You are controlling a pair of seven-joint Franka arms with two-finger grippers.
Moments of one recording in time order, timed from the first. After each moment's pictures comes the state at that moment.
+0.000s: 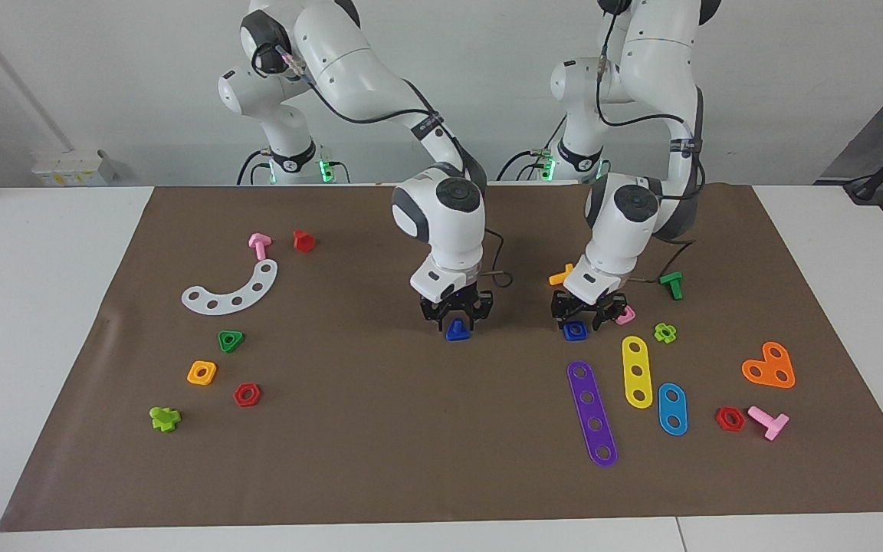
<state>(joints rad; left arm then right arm) -0.03 0.24 -0.26 -2.15 0.06 2.50 -0.20 0.65 0.57 -0.03 -1.62 -0.06 2.30 0.70</state>
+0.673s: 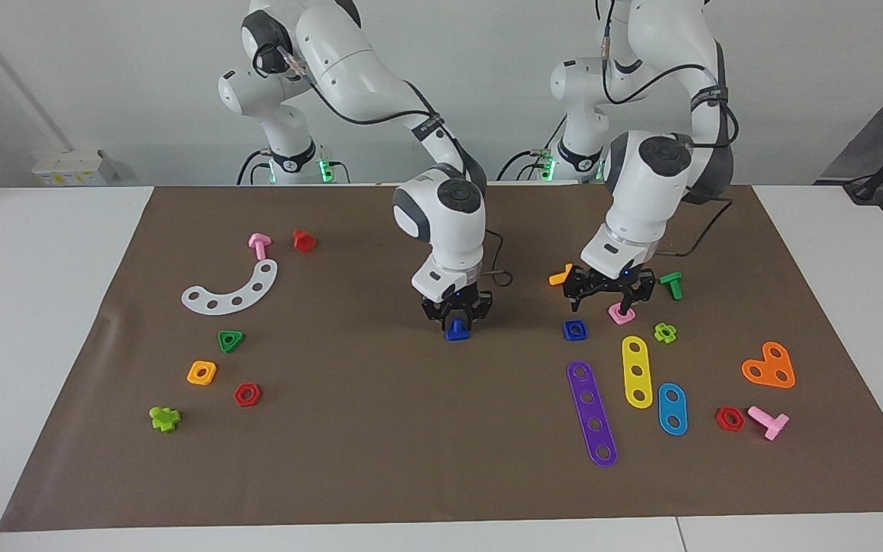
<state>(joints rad) -0.04 0.13 -0.25 -1.92 0.06 2.18 -0.17 0.66 0.57 -0.03 -1.62 -0.06 2.30 0.70</state>
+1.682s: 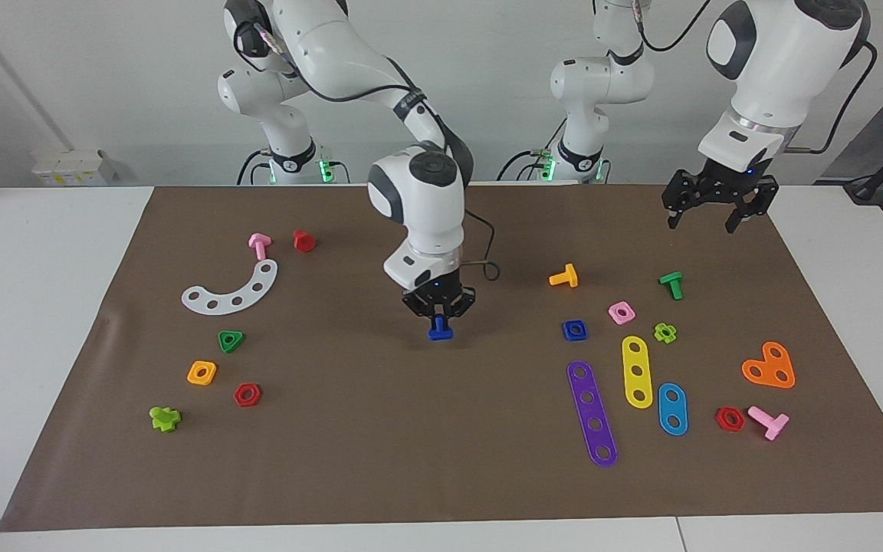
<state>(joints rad) -0.08 -0.08 0.01 -1.73 0.02 1.73 0.14 0.54 0.38 -0.06 -1.59 -0.06 2.14 0.59</state>
